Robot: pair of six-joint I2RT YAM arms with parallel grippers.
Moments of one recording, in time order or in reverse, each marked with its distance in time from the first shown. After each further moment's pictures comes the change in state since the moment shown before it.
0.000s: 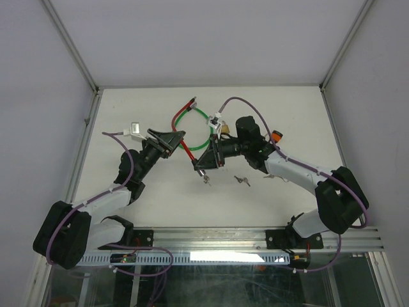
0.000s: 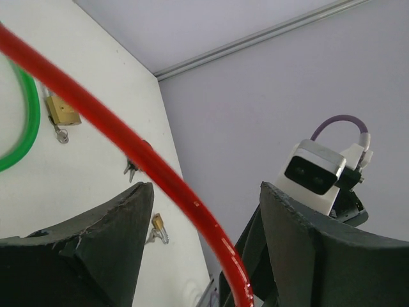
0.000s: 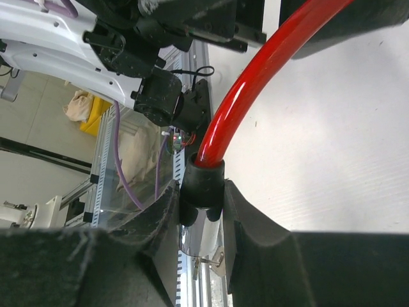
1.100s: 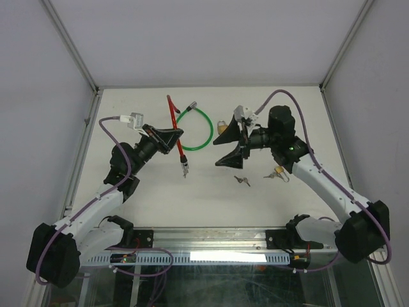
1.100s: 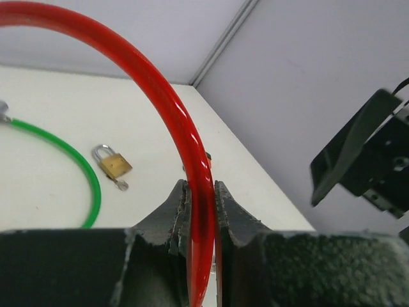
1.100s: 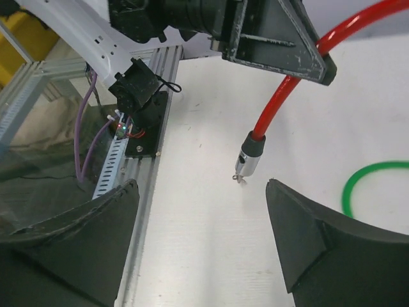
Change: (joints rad) left arm 0.001 -0.152 0.148 -0.259 0.103 0.529; right arm -0.143 -0.219 0.058 -0.211 -0.144 -0.492
